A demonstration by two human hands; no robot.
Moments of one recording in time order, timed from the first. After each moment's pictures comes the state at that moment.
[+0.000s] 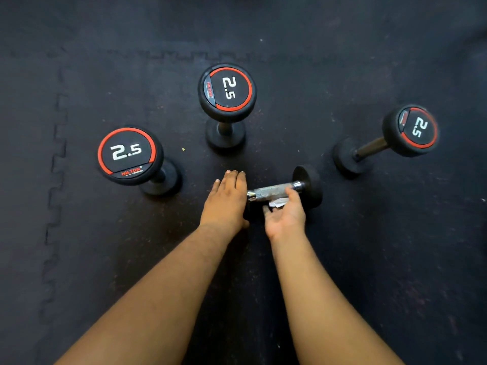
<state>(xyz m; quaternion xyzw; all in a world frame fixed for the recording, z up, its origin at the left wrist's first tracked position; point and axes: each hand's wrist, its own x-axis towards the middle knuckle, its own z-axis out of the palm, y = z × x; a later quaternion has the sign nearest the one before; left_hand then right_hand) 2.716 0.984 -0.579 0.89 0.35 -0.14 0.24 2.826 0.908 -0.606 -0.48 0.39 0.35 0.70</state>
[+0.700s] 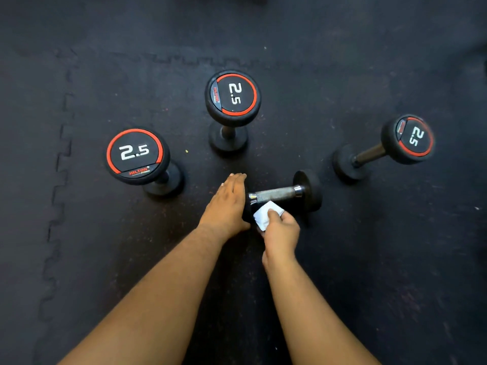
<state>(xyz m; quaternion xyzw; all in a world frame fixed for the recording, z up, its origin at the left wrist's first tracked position) 2.704 0.987 -0.583 0.86 0.34 -0.08 0.37 2.777 0.882 -0.592 -0.77 0.17 0.30 0.54</state>
